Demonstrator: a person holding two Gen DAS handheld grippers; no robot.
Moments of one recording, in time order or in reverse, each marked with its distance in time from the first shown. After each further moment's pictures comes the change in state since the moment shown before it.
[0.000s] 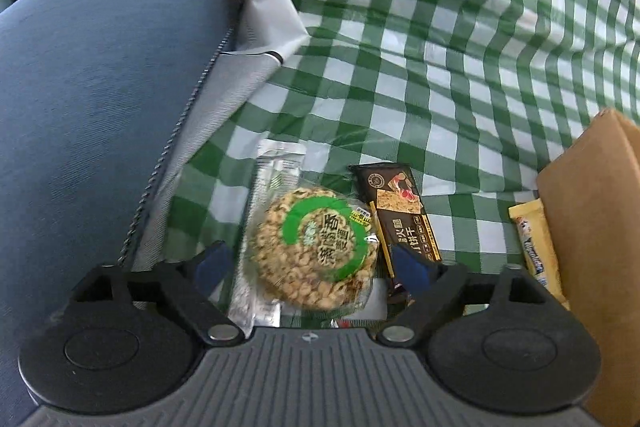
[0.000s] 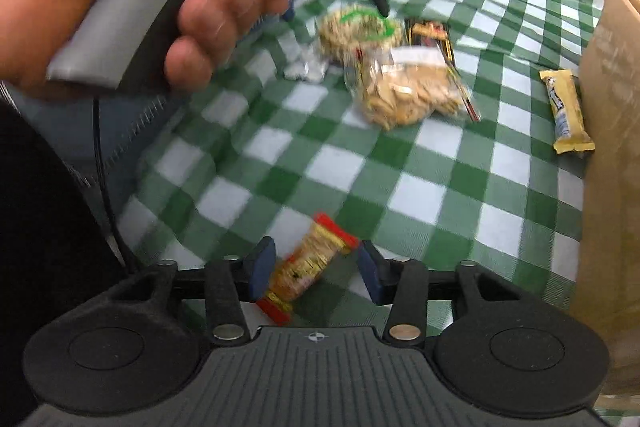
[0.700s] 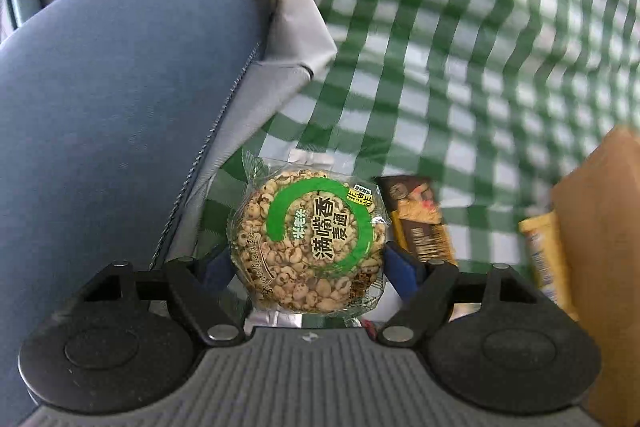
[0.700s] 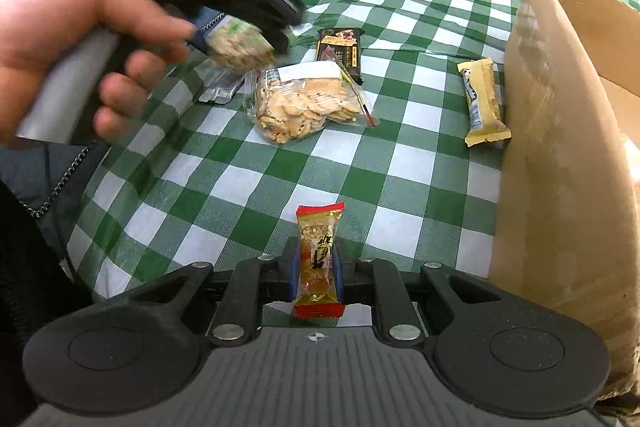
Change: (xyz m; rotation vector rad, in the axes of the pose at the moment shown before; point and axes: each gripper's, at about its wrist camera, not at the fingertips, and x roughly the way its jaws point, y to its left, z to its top) left arm -0.029 0.018 -0.005 -0.068 -0.031 0.028; right arm -0.020 -0.058 -0.001 0.119 -0.062 -0.054
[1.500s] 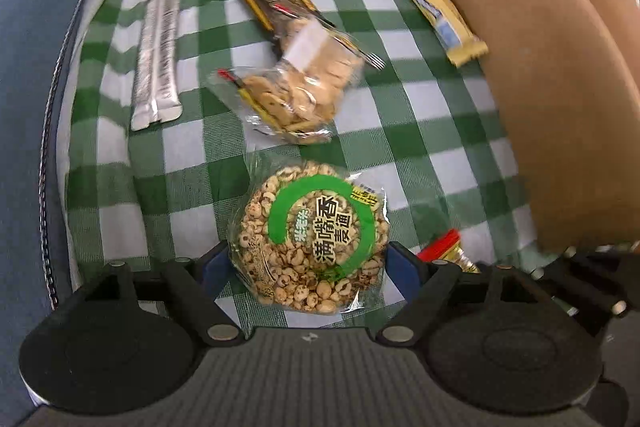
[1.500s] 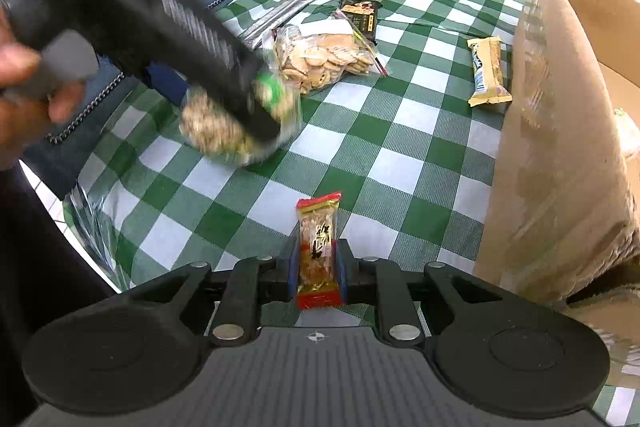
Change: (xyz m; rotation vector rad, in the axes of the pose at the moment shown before) left arm -0.016 -0.051 -0.098 0.407 0.374 -0.140; right arm -0.016 0.001 -0.037 -0.101 0.037 0.025
